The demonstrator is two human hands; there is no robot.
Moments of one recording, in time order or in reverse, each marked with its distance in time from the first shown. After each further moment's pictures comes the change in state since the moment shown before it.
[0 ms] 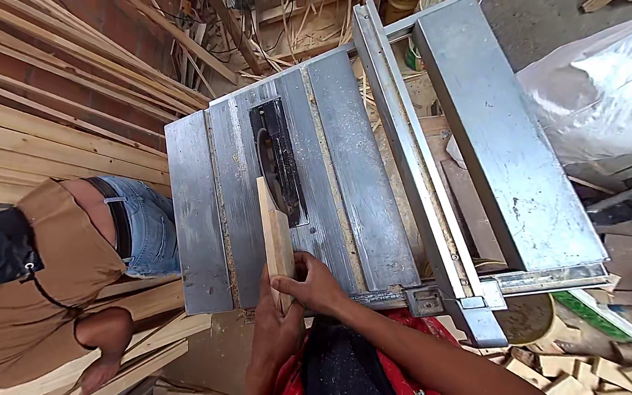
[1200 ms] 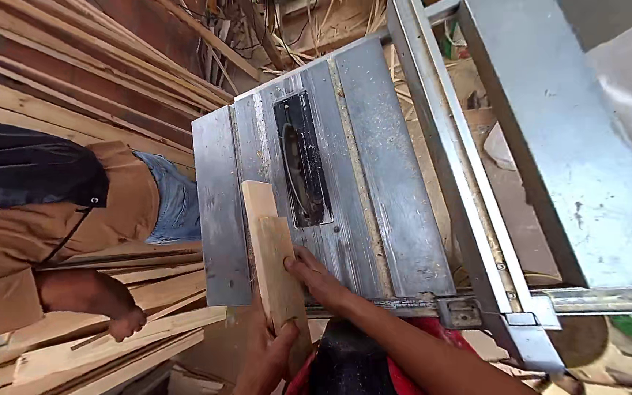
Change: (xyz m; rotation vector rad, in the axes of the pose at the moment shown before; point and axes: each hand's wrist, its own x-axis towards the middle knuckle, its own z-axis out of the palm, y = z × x) left_hand -0.031 0.014 -0.061 -0.157 -0.042 -0.098; right_hand 0.006 -0.017 0.031 0.399 -0.273 -0.200
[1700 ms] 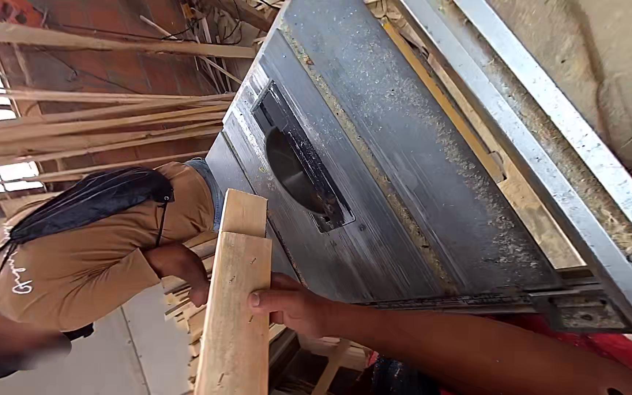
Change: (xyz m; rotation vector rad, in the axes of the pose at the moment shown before) left_hand -0.063 0.165 -0.128 0.209 -0.091 0.139; right_hand 0.038 -0.063 0.065 0.863 -0.442 -0.247
